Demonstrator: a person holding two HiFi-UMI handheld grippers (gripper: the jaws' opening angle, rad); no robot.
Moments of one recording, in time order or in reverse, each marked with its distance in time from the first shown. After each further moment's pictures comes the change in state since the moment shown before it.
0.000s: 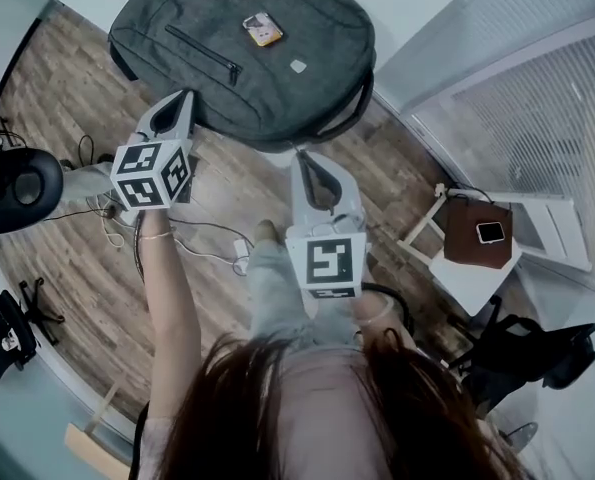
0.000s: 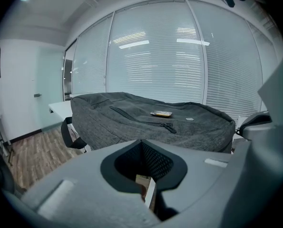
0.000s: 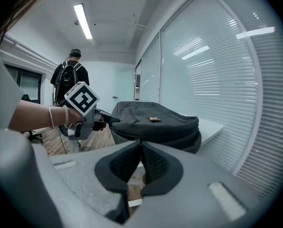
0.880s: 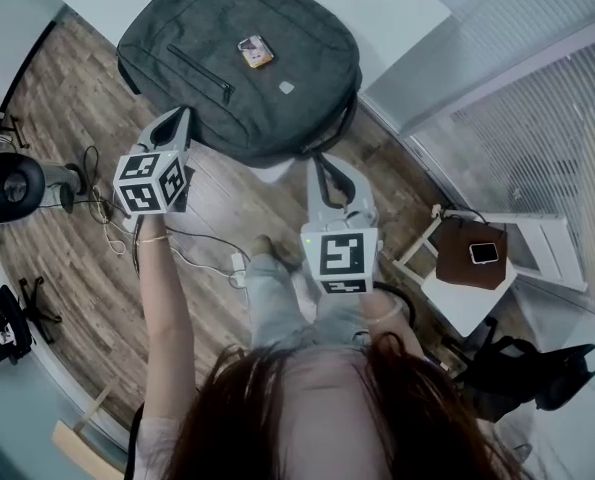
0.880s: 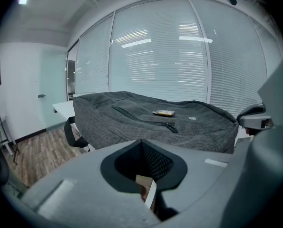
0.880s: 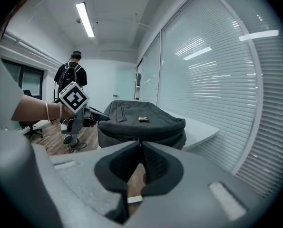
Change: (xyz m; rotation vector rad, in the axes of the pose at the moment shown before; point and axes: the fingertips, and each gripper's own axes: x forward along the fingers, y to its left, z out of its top) left arm 0.002 -0.002 -0.001 -0.002 0.018 0.047; right arm -0.006 -0.055 -0.001 -0.041 0.011 0.007
